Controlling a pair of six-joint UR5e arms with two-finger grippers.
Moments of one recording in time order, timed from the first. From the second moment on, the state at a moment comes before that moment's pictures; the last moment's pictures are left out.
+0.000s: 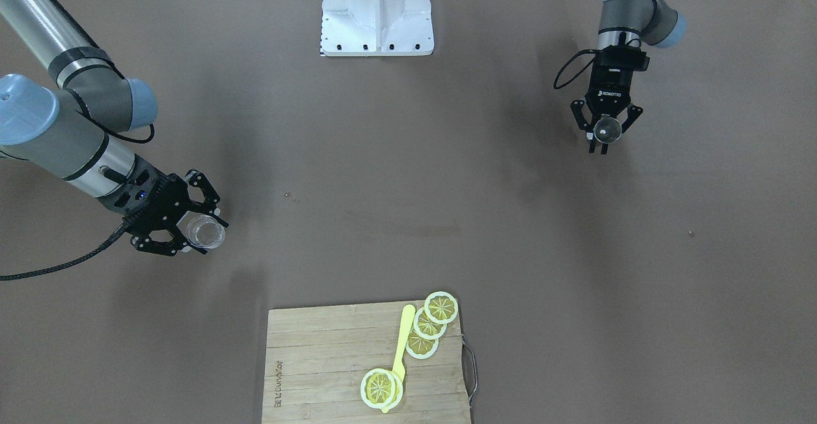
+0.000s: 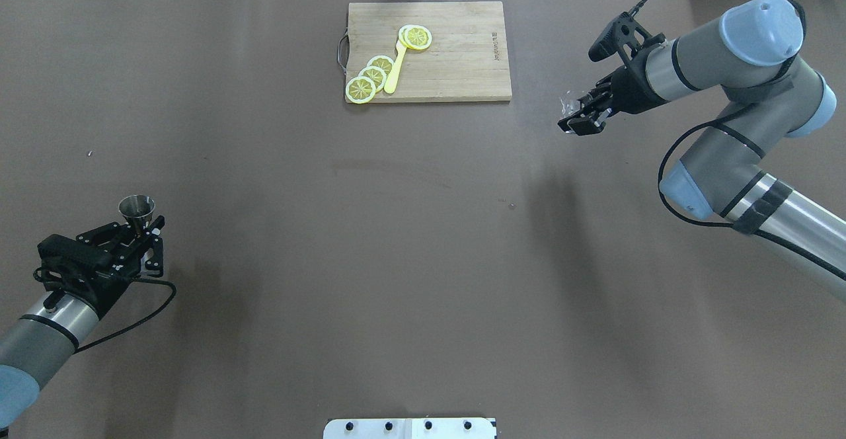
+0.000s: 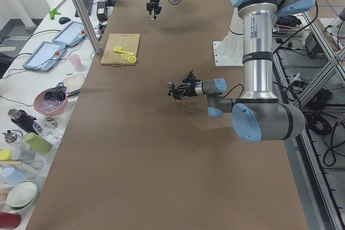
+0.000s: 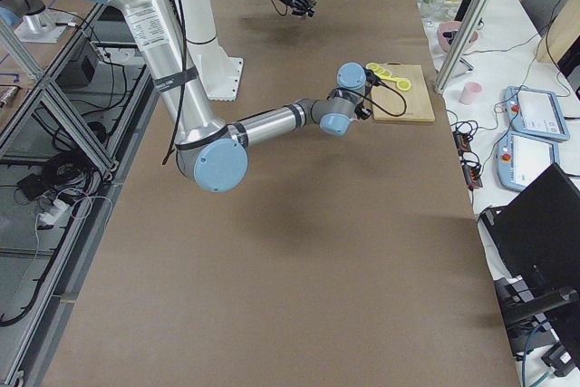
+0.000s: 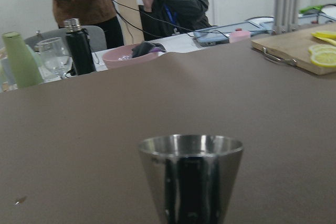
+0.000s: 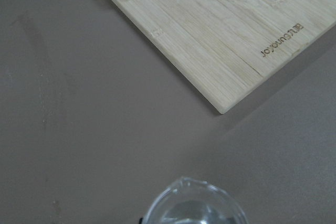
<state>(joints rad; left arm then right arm) -0.21 -1.41 -1.70 -2.88 -0.74 -0.78 0.92 -1.15 1.45 -0.77 2.23 0.26</state>
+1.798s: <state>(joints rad) -0.53 -2.11 -1.47 -2.72 -1.57 -0.25 0.90 -1.11 1.56 -0.96 2.32 0.13</state>
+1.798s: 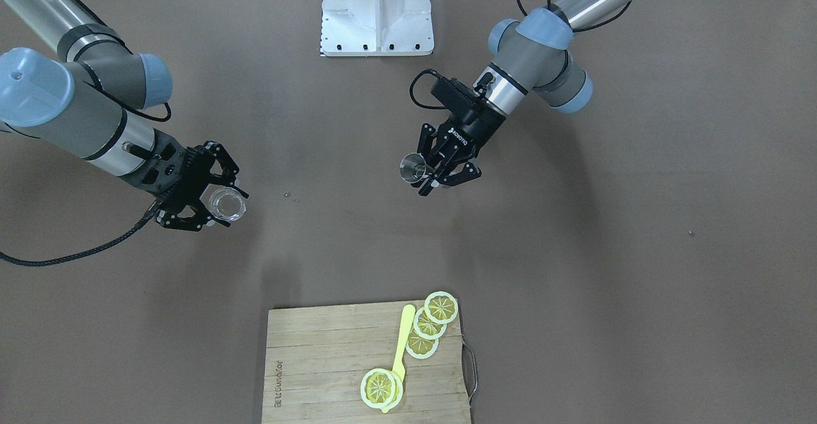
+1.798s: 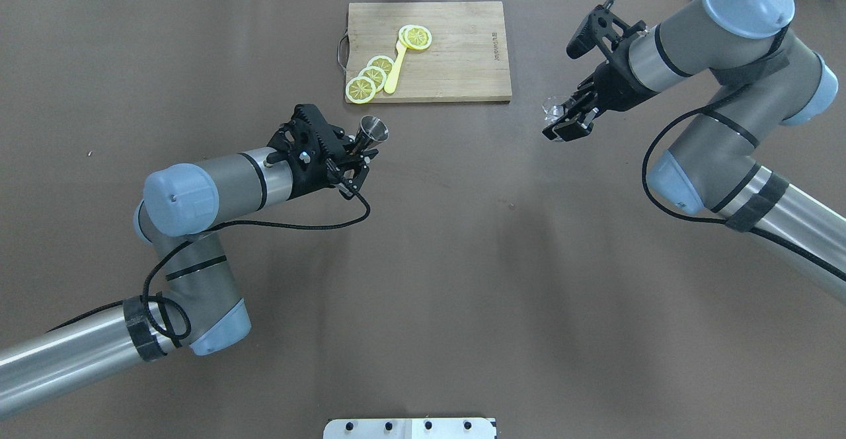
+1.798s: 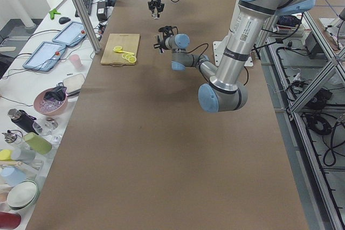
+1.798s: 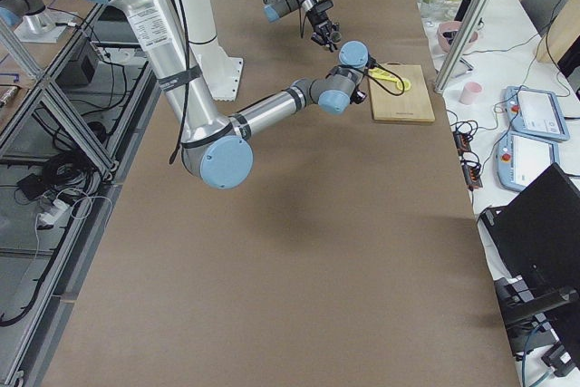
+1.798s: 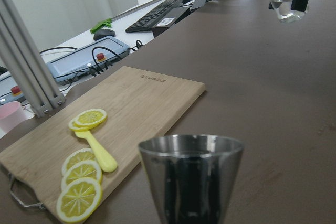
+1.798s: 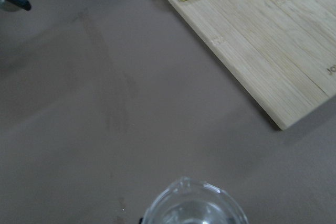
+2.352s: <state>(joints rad) -0.59 -2.19 -1.36 -2.72 -1.77 -0.16 0.88 -1.05 1.59 -1.02 2.27 -0.07</state>
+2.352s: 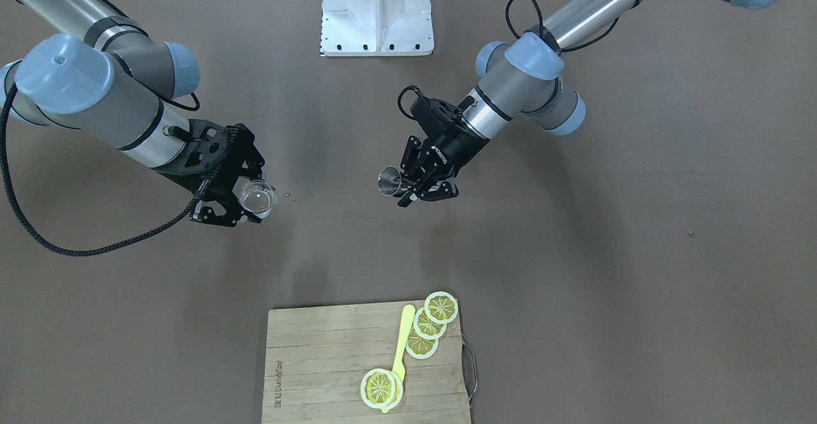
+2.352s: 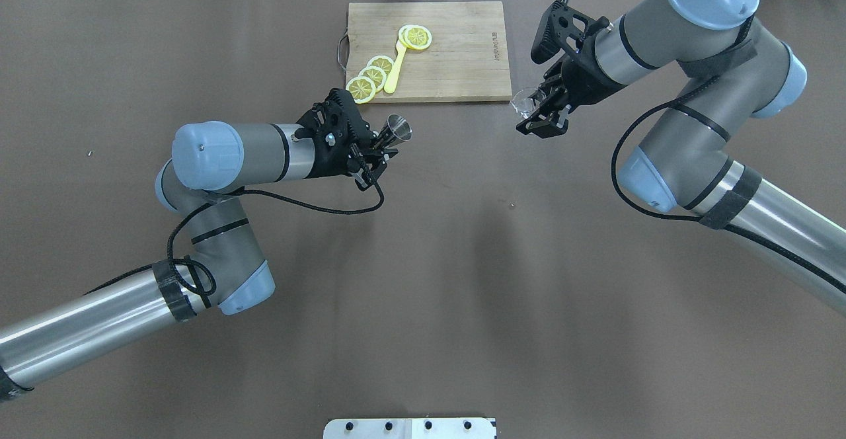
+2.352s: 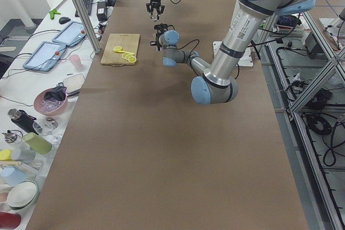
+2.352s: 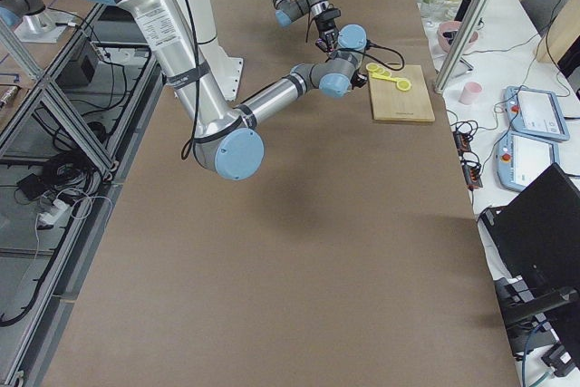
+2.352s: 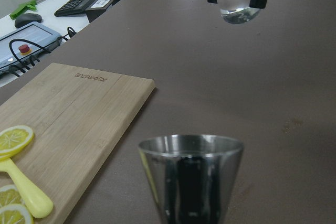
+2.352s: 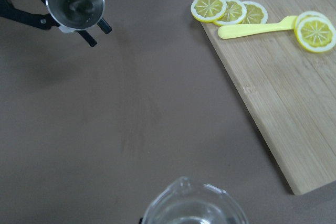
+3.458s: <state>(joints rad) -0.57 -2.21 -1.31 -2.77 -1.94 -0.13 0.78 -1.06 1.73 -1.18 2.16 -0.10</state>
